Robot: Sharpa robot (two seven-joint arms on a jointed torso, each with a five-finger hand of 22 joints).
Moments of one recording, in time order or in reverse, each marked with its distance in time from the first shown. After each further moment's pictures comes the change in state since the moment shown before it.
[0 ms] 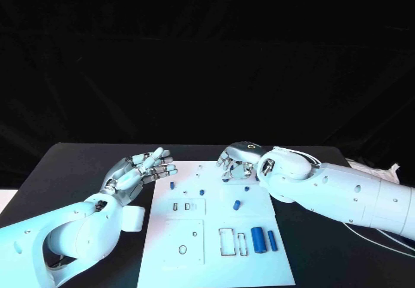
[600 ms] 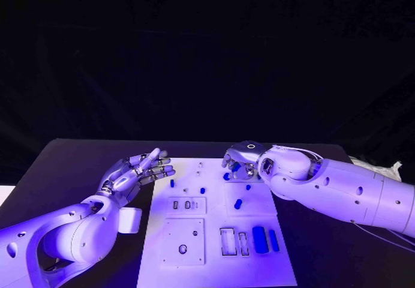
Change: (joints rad) left arm 0.000 -0.007 0.001 0.004 0.006 0.006 -0.003; left_hand 0.000 0.000 -0.005 0.000 0.000 0.000 0.000 0.000 0.000 0.000 0.000 -0.004 0.000 0.000 0.000 -0.005 -0.001 0.000 0.000 0.000 0.000 -0.001; right arm 0.000 -0.024 0.023 0.022 -0.135 0.099 -0.076; right_hand -0.005 -0.050 0.106 0.081 0.006 0.020 -0.013 0.000 0.001 -0.039 -0.004 0.000 -0.002 -0.001 -0.008 0.648 0.453 0.000 -0.024 0.002 0.217 0.137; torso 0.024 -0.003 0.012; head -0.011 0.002
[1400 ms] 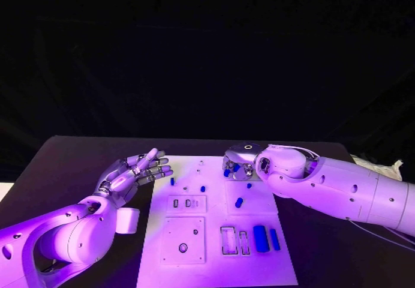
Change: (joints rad) left arm 0.000 -0.002 0.000 0.001 0.001 0.000 -0.007; left_hand 0.000 0.000 0.000 0.000 0.000 0.000 0.000 -0.006 -0.001 0.000 0.000 -0.006 -0.001 0.000 0.000 0.000 -0.002 0.000 0.003 0.004 0.000 -0.002; right arm -0.001 0.012 0.002 -0.020 -0.011 0.063 0.001; right_hand 0.010 -0.011 0.106 0.040 0.001 0.035 -0.010 0.000 0.002 0.004 -0.004 0.000 -0.001 0.000 0.000 0.137 0.192 0.000 -0.018 -0.004 0.085 0.059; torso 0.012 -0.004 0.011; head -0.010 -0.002
